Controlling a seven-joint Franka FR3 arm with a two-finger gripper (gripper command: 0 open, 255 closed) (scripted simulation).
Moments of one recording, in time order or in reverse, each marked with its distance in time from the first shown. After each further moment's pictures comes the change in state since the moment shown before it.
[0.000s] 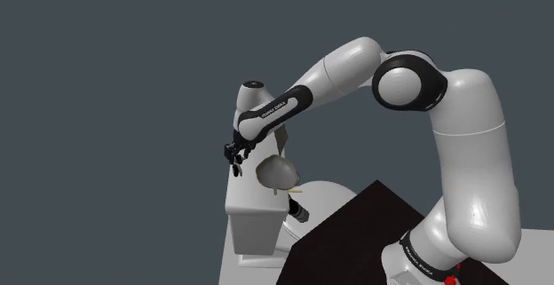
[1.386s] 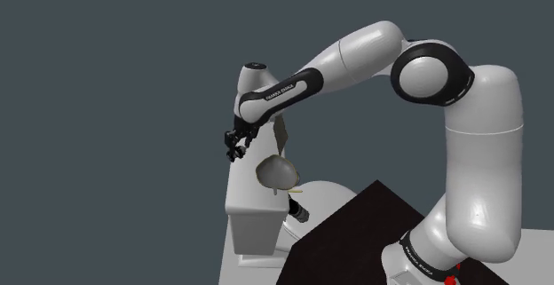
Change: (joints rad) arm -0.013 -0.116 0.015 -0.012 0.016 -0.103 -0.004
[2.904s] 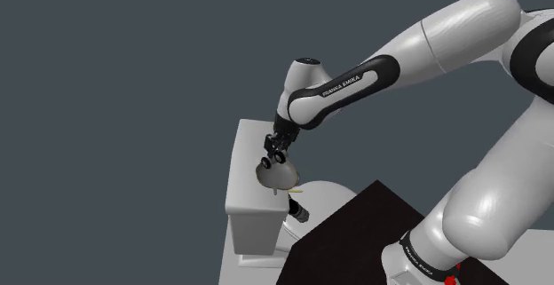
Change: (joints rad) arm -0.090 -0.507 0.031 -0.572 0.135 0.066 -0.134
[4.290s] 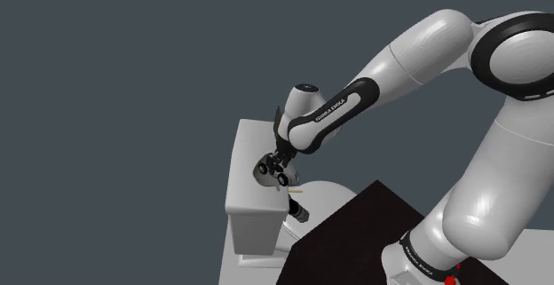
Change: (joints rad) arm 0.003 0.135 -0.009 -0.073 -0.016 0.206 -0.007
